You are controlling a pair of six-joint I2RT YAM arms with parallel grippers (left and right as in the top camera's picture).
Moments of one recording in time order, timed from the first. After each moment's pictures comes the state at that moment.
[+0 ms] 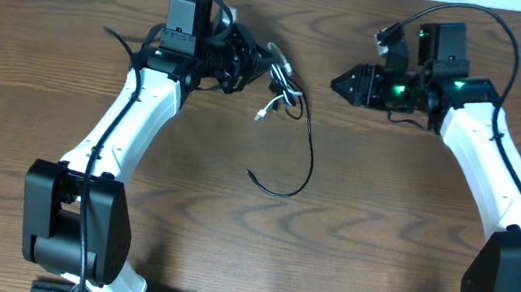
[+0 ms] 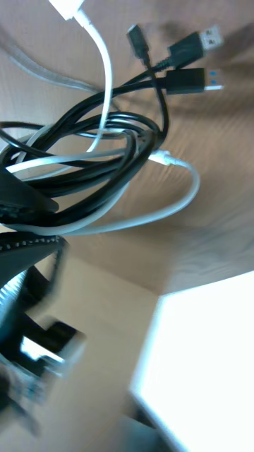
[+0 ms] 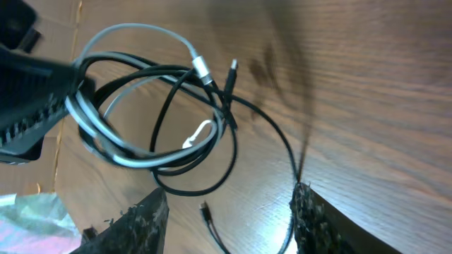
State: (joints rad) left arm -0.17 1.76 1.35 -0.33 0.72 -1.27; right arm 0.20 1.77 1.42 -0.60 -0.66 0.29
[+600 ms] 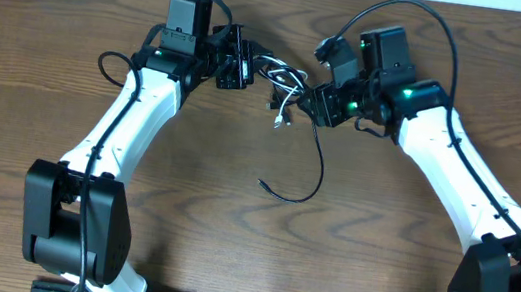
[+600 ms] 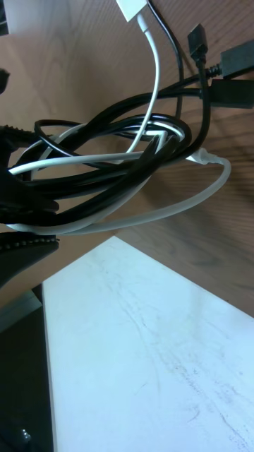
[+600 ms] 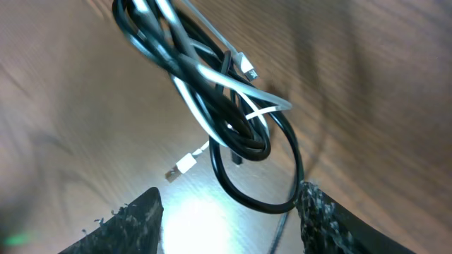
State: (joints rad) left arm -0.17 1.76 1.35 -0.33 0.64 -1.96; right arm 0.39 1.77 1.42 -0.59 -0.42 -0.11
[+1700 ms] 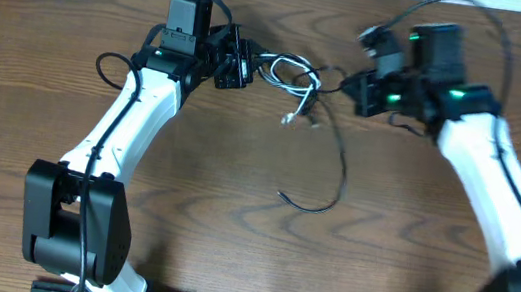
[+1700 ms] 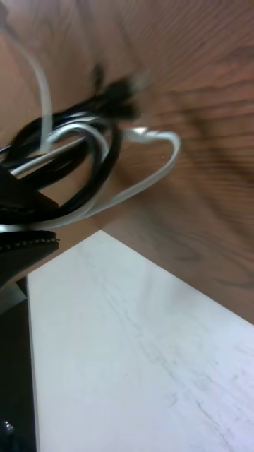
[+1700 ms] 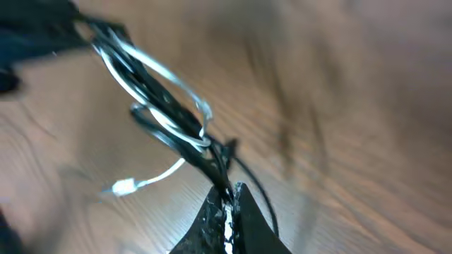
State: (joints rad) left arm -0.17 1.76 1.35 -0.34 0.58 -1.98; right arm 0.21 1.65 1.40 -0.61 -0.54 0.01
